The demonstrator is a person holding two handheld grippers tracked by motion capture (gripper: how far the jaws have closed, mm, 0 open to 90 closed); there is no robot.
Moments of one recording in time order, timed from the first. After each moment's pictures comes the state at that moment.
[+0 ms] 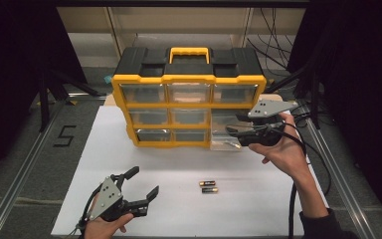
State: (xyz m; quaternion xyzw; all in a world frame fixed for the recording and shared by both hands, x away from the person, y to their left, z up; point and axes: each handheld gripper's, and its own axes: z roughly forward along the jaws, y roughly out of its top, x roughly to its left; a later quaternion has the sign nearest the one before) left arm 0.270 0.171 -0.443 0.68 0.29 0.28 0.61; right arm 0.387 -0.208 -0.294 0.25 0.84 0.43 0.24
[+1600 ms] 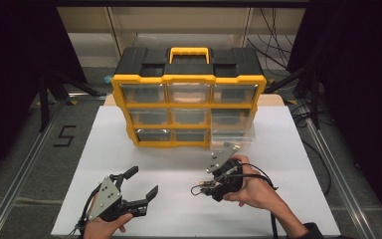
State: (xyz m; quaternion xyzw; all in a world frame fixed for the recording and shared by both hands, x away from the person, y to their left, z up) left arm 0.269 0.172 -0.442 0.68 0.30 0.28 0.61; right arm 0.349 -0.142 -0.399 0.14 0.94 0.30 0.09
